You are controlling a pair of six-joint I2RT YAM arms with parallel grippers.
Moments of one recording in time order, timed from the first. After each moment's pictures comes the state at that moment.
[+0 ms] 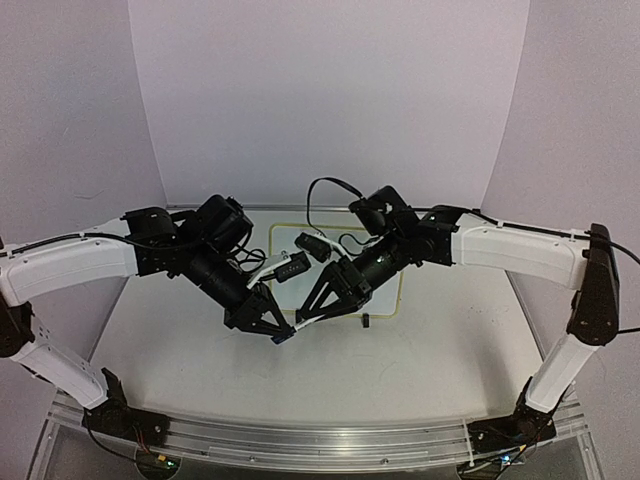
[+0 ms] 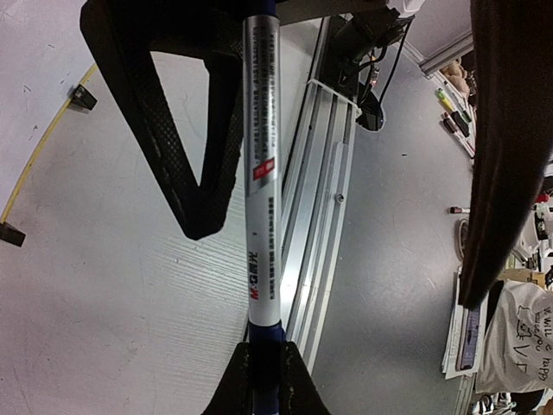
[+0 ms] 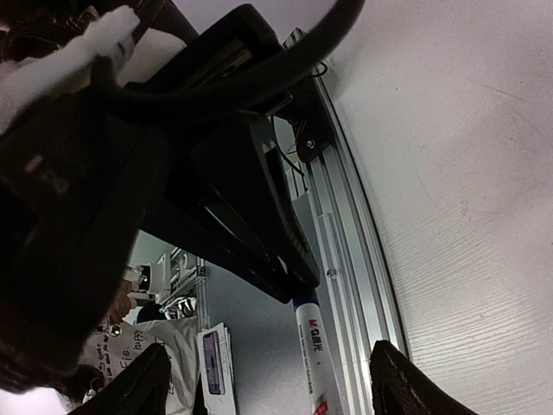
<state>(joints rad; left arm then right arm) -0.98 1.39 1.22 -0.76 0.61 0.01 0.90 1.71 1.42 -0.54 -1.01 0.36</state>
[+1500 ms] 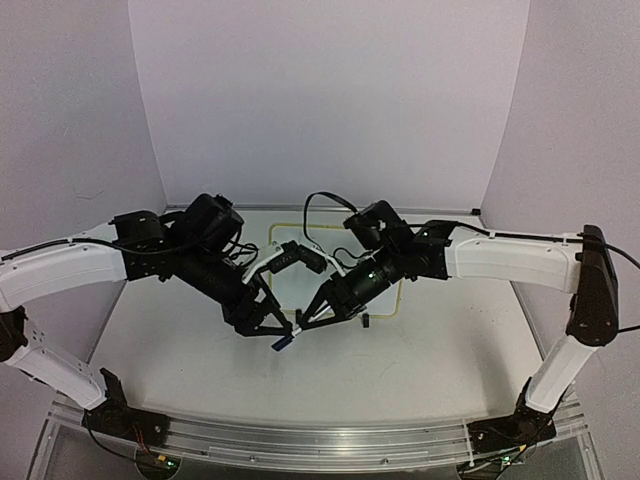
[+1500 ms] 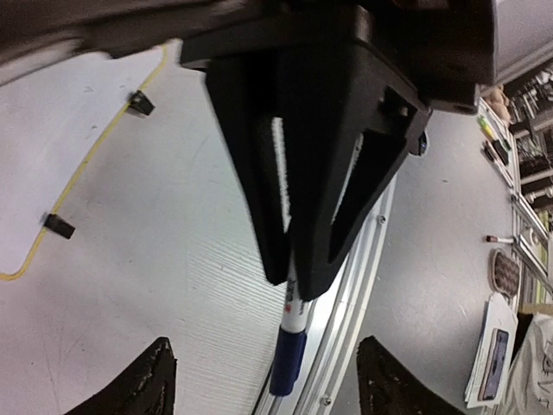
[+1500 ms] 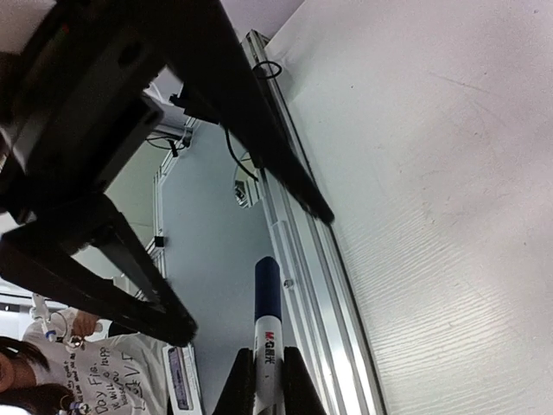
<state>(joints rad) -0.98 1.34 1.19 -0.70 0.45 -0.05 0.93 1.72 1.35 -0.45 -0.86 0.37</state>
